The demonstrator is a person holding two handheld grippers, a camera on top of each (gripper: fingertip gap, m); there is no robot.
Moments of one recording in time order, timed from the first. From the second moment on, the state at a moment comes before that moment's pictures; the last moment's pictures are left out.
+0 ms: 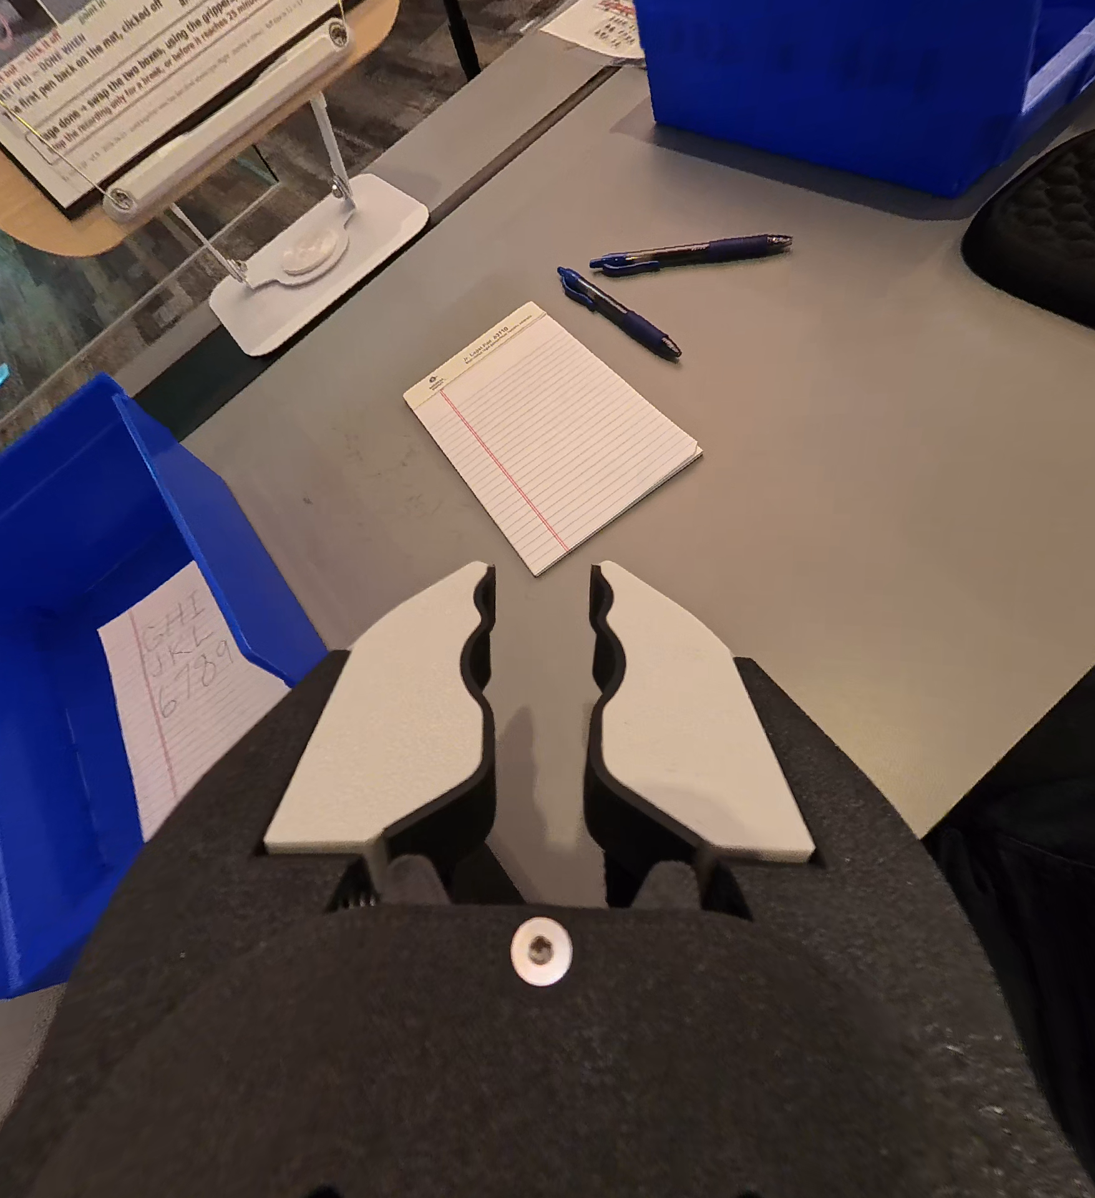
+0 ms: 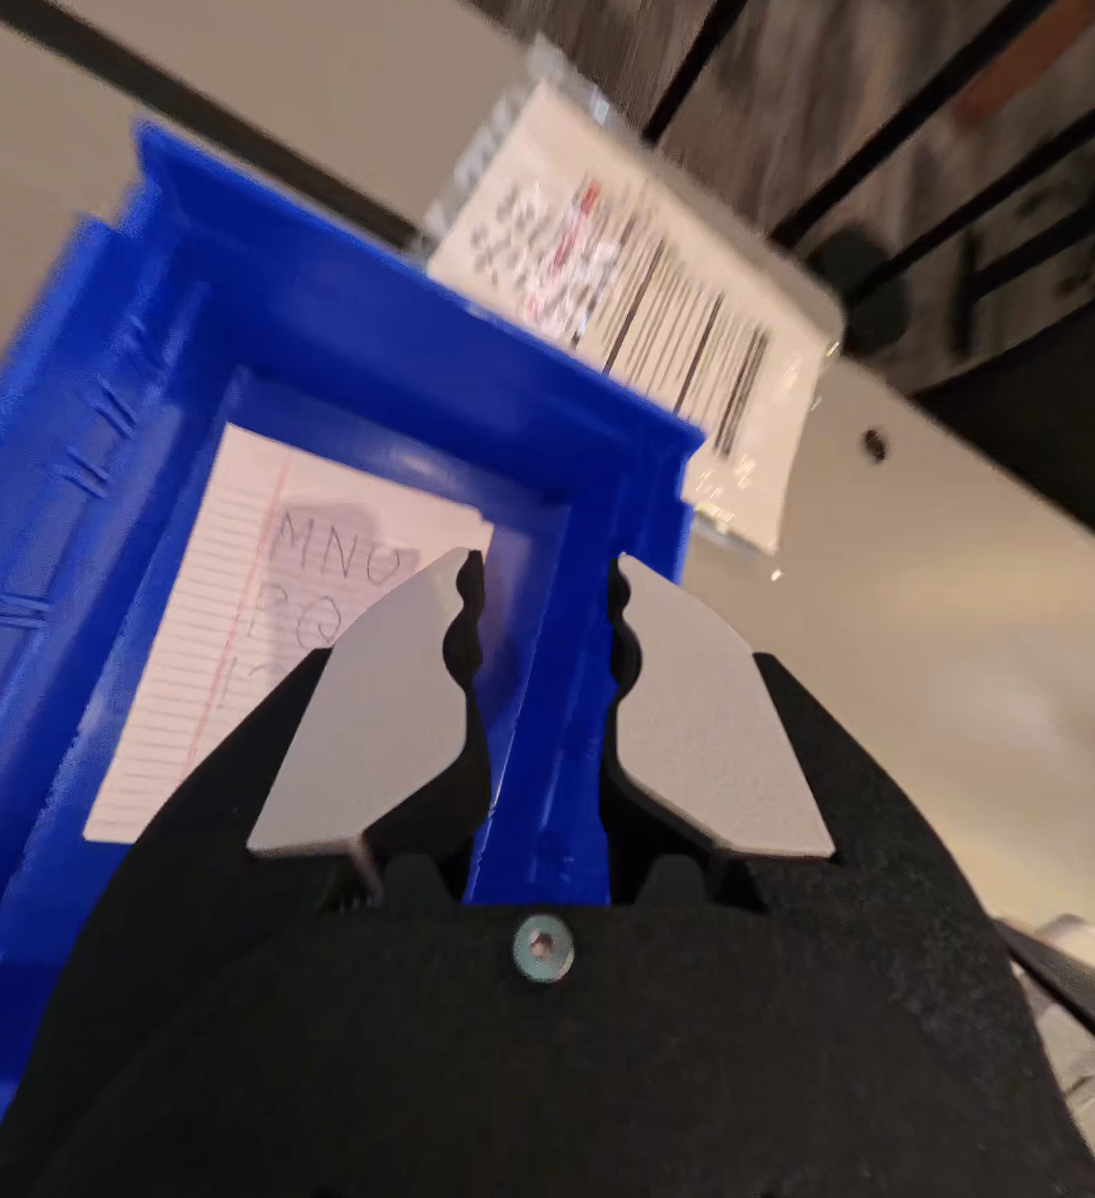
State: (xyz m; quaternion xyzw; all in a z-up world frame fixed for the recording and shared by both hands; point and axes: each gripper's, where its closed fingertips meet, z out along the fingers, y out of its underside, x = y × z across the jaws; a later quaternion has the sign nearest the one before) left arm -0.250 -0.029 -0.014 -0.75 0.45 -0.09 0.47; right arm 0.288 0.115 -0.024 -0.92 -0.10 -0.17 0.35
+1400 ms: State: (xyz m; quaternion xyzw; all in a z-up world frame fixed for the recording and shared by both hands) left arm -0.154 0.060 -0.135 -0.81 0.45 -0.13 0.35; right arm -0.074 0.133 -0.063 -0.84 -0.40 0.33 0.17
